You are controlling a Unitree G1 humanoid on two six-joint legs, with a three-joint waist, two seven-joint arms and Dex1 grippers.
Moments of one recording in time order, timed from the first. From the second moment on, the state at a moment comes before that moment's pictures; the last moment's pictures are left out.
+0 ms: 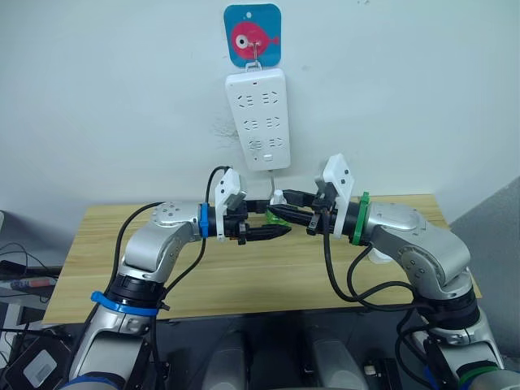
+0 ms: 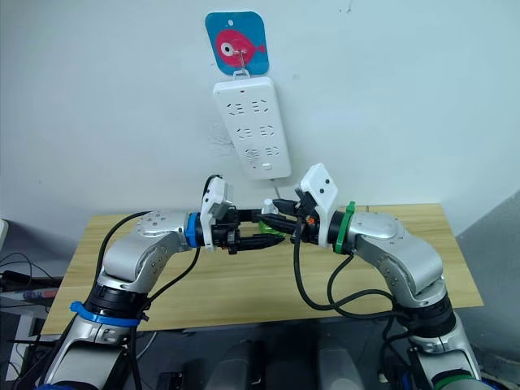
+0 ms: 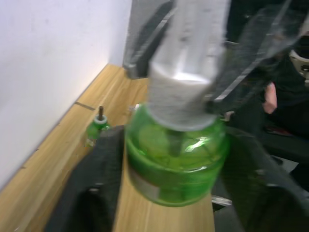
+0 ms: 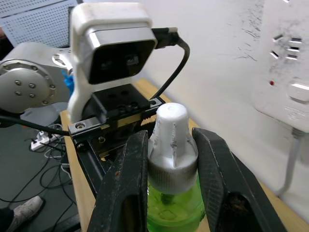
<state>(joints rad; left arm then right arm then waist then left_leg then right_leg) -0.52 0.49 -0.14 -0.03 -0.46 0.49 -1.14 -0.52 -0.38 0.16 -0.46 0.53 0.86 0.64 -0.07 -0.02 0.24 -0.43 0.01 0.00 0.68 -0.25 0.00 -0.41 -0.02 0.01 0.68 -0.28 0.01</state>
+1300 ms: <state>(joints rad) -0.42 0.37 -0.14 -0.03 -0.33 0.26 -0.93 -0.34 -0.34 0.20 -0.59 0.33 0.74 0.47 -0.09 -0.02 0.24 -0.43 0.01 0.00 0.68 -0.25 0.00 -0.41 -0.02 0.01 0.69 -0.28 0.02</state>
